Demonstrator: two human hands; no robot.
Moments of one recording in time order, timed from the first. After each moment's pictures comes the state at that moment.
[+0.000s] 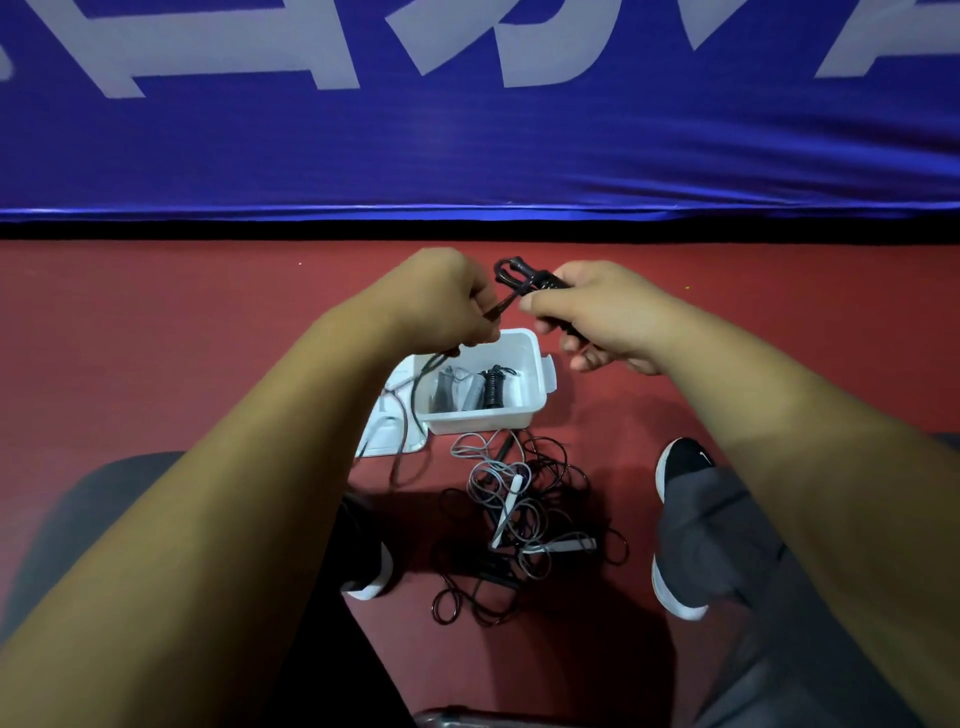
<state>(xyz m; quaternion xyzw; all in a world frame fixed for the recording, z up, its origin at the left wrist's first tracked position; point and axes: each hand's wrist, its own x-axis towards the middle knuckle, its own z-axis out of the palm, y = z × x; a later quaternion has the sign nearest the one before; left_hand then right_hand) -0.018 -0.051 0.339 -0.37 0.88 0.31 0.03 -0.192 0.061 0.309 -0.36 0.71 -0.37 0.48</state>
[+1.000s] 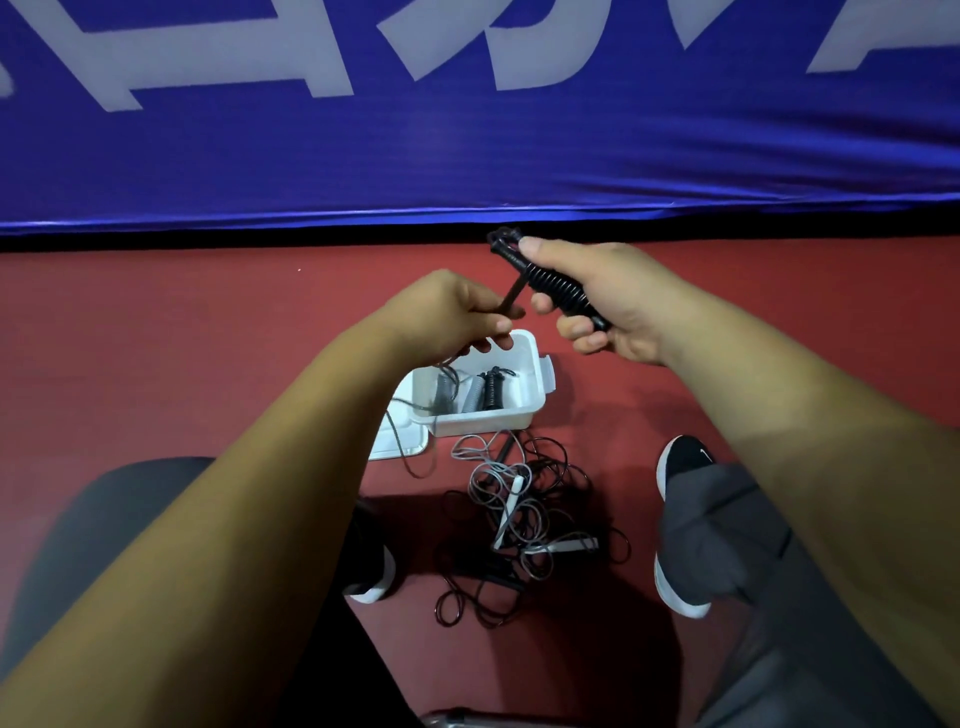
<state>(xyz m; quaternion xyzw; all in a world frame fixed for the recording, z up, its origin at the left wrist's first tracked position) -0.021 -0.052 0.309 -0.34 0.82 0.46 -0.01 -0.199 0.065 0.327 -0.29 0.62 -0.48 0.55</state>
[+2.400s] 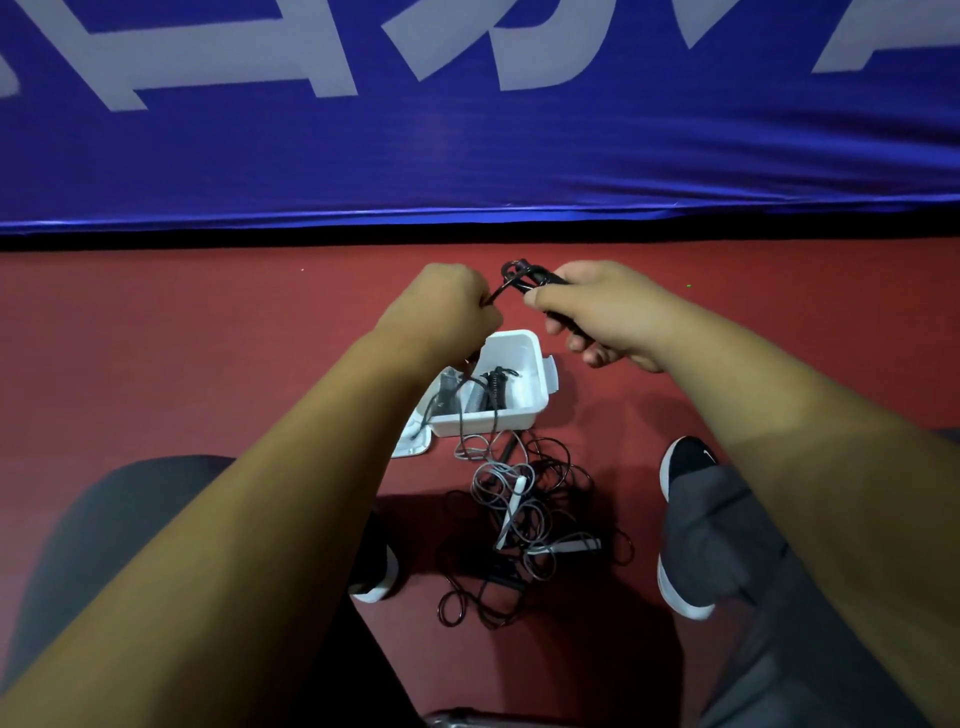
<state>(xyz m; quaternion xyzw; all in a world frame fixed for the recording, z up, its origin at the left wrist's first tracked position) -0.029 -0.048 0.309 -0.41 0.87 0.28 -0.03 -0.198 0.062 0.309 -0.36 0.73 -0.37 0.46</state>
